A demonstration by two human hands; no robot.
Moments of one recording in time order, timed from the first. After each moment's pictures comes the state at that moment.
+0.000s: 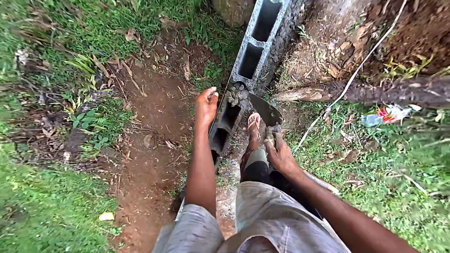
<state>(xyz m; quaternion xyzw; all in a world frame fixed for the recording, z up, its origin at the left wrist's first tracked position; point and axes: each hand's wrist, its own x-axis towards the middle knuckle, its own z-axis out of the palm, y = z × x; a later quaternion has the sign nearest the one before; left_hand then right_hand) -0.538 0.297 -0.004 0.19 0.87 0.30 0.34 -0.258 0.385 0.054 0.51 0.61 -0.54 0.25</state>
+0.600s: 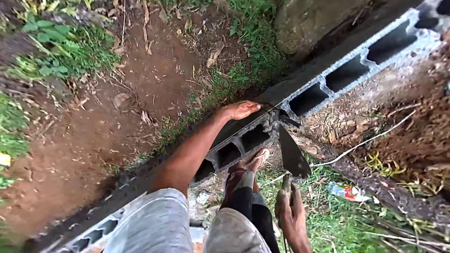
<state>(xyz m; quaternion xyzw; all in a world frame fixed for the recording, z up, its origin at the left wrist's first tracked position) -0.591 0.295 -0.111 0.33 0.70 0.29 0.56 -0.234 0.369 0.043 0.52 0.66 -0.52 0.18</state>
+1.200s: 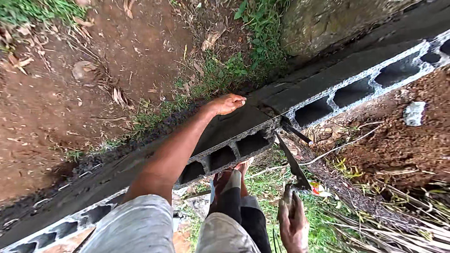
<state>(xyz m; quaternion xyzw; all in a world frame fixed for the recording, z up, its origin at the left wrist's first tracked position) -0.605 0.247 -0.157 0.24 0.71 0.35 0.56 -0.218 0.394 0.051 0.40 0.84 -0.33 0.15</state>
